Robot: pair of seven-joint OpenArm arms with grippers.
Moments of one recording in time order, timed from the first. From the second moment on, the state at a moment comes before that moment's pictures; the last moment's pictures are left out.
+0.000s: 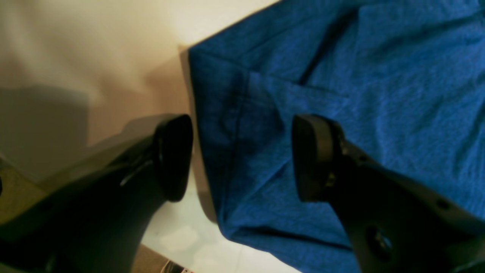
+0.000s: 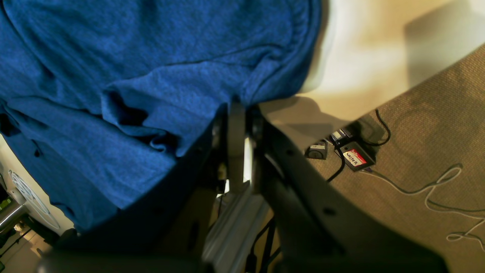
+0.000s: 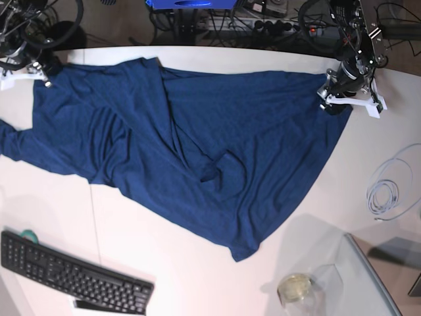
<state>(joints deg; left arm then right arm) 18.6 -6.8 -26.4 83.4 -31.0 3.4 33.8 -15.3 -2.6 51.5 84.7 33.8 8.8 -67.4</state>
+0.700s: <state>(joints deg) 15.2 -6.9 -26.7 86.9 -31.0 7.7 42.7 -15.3 -2.7 51.5 84.7 33.8 8.8 -67.4</state>
